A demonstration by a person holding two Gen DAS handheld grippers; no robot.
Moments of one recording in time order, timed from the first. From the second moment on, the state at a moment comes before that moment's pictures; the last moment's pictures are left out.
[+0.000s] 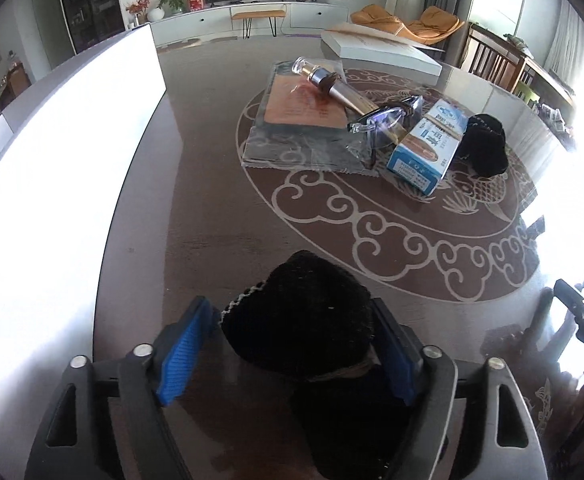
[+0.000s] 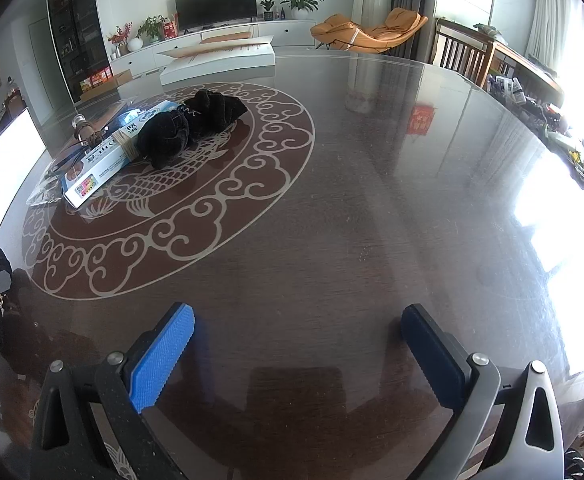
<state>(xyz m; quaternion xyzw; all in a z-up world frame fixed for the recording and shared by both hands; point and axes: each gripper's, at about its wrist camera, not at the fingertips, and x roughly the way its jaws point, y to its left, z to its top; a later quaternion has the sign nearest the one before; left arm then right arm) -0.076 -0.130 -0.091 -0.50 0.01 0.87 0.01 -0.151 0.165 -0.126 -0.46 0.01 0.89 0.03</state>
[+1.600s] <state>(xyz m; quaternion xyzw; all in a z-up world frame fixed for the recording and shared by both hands) -0.066 -0.139 -0.097 -0.48 0.01 0.88 0.02 -0.200 0.144 -0.096 -0.55 0.03 0.82 -0.15</state>
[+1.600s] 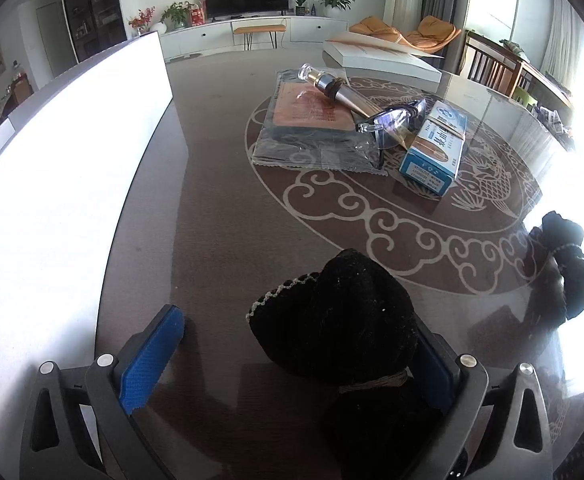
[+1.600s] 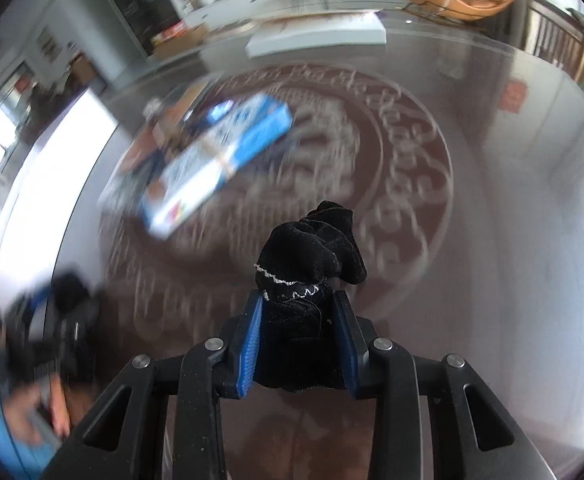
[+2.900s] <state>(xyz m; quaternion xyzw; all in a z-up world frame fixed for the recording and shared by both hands) 0.010 -0.441 0.009 -0.49 -0.08 0.84 -0.22 -0.132 -0.255 0.012 -0.49 -0.03 0.74 -0.46</state>
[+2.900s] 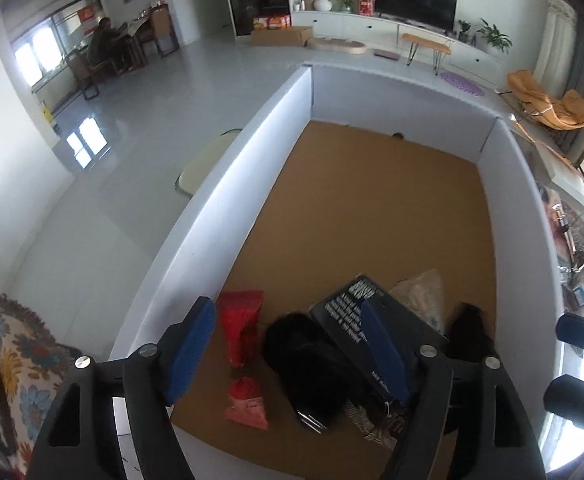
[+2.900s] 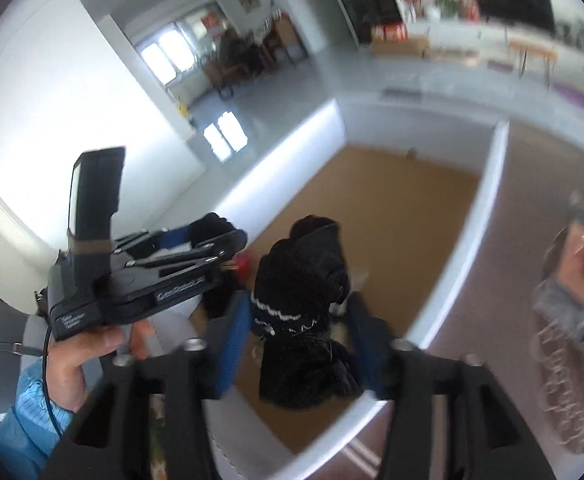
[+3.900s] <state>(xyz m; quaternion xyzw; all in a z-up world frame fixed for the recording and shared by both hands) -0.019 -0.101 0.011 -0.48 -0.03 0.87 0.14 -0.147 0.106 -0.110 -0.45 -0.01 0.89 -0.04</state>
